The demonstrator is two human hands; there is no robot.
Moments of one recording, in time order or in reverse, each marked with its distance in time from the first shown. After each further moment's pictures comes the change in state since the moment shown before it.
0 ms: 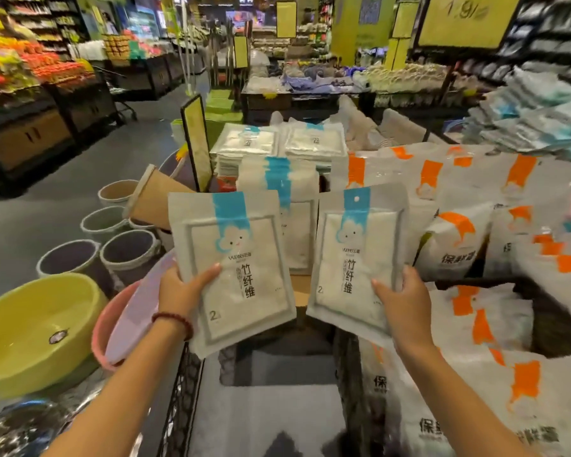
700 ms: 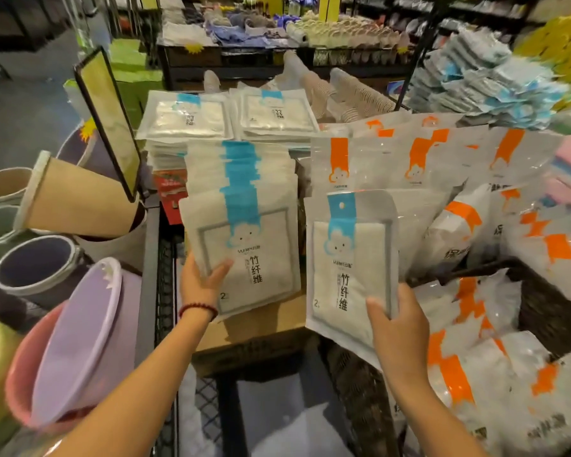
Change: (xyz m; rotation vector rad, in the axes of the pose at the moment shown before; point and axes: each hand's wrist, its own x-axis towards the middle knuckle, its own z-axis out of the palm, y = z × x) left_hand 0.157 -0.087 0.095 0.192 -0.192 0.140; right_hand 0.020 0.016 0.066 -0.345 0.251 0.041
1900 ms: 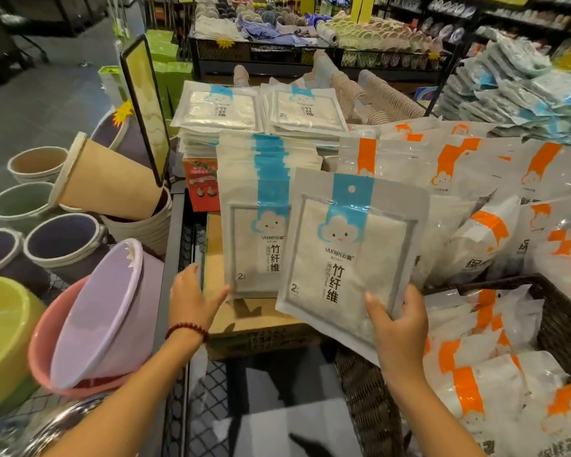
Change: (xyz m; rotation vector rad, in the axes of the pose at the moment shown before) left_hand -0.028 -0.030 -0.055 0.671 -0.023 -0.028; right_hand -0.011 -0.002 0.016 0.315 -0.019 -0.040
